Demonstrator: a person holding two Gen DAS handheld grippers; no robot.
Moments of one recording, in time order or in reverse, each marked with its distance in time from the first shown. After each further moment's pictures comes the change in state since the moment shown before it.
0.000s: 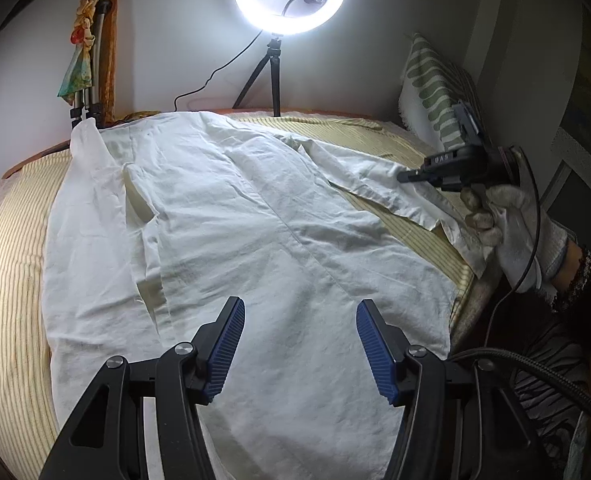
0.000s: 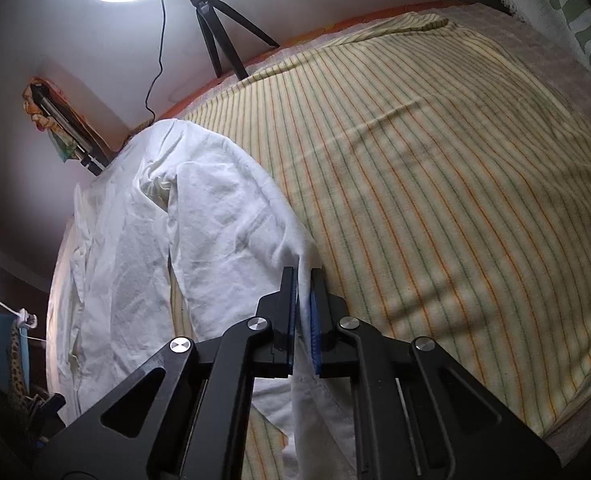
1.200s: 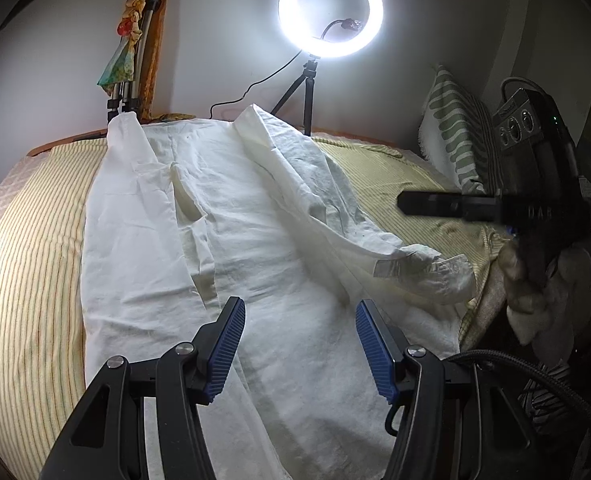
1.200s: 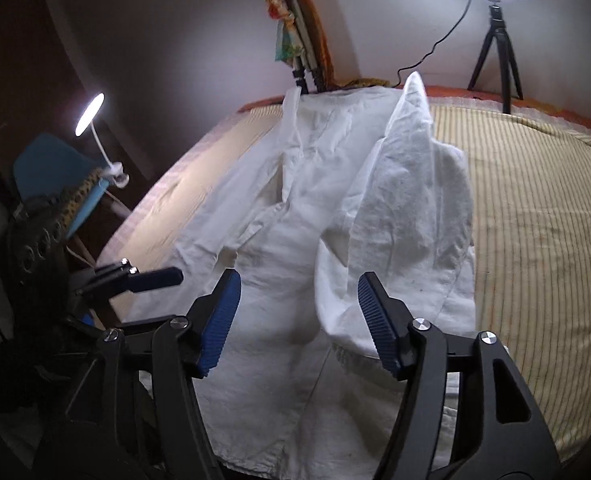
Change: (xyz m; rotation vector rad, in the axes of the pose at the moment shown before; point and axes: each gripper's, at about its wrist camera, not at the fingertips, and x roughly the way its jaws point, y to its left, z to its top) left arm -0.026 0.031 -0.009 -0.107 -0.066 0.021; right arm -0.042 0.174 -0.086 -0.491 0.031 0.306
